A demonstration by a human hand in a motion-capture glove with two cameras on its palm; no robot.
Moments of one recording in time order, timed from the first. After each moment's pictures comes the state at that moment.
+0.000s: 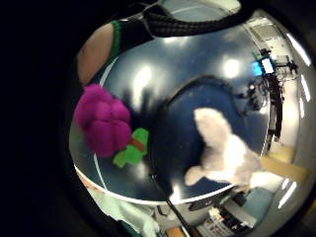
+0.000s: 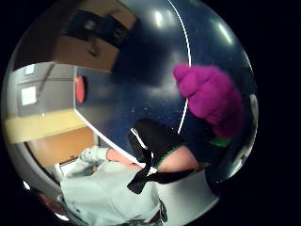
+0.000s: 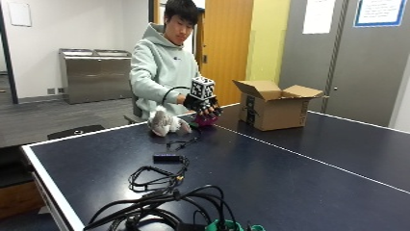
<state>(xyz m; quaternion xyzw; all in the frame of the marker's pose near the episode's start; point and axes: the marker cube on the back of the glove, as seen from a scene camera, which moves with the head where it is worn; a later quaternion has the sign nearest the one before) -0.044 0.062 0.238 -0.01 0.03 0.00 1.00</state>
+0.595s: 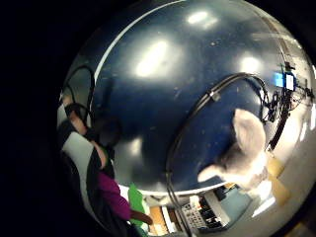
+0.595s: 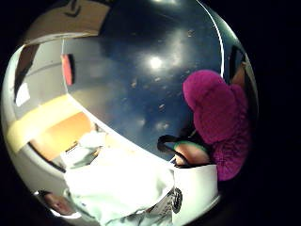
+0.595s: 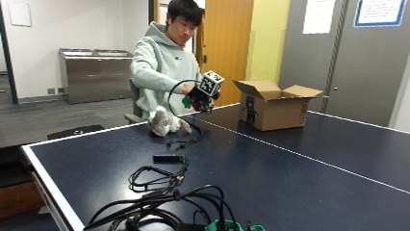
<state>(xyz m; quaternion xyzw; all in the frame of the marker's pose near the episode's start) -0.062 0.041 0.205 -0.13 -0.01 -0.01 0.99</state>
